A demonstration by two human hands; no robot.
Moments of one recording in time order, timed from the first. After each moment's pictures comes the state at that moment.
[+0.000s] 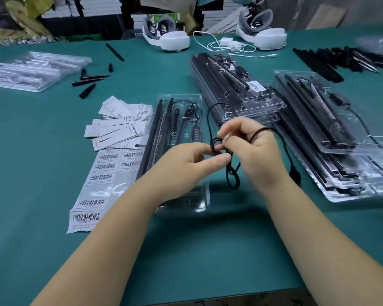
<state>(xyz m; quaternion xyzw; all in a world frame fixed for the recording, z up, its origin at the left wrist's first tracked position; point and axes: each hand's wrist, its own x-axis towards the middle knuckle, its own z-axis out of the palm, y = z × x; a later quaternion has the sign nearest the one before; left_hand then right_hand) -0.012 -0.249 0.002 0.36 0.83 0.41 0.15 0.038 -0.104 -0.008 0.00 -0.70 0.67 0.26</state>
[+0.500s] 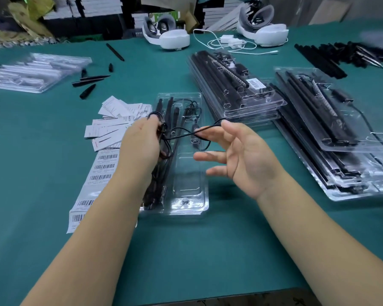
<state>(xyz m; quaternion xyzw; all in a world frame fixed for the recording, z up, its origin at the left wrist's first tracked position) -0.049 -0.259 0.002 0.03 0.78 0.63 -0.02 0.039 -0.106 -0.006 -0.07 -0.52 0.85 0.02</state>
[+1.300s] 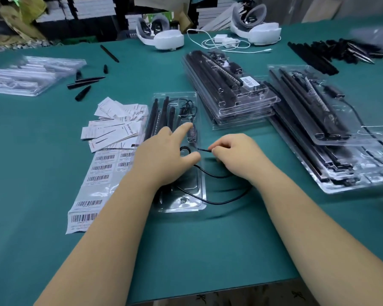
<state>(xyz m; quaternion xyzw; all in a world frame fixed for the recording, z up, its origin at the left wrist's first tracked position) -0.046 -0.245 -0.017 0.30 0.94 0.12 -0.06 0.023 -0.089 -0.022 -0.17 -0.89 0.41 0.07</state>
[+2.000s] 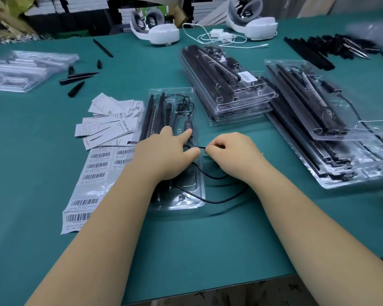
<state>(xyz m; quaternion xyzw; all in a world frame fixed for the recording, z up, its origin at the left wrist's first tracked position) -0.056 -0.236 -0.023 0.28 0.96 0.02 0.01 0.027 -0.095 -0.023 -0.16 -0.93 0.34 0.07</state>
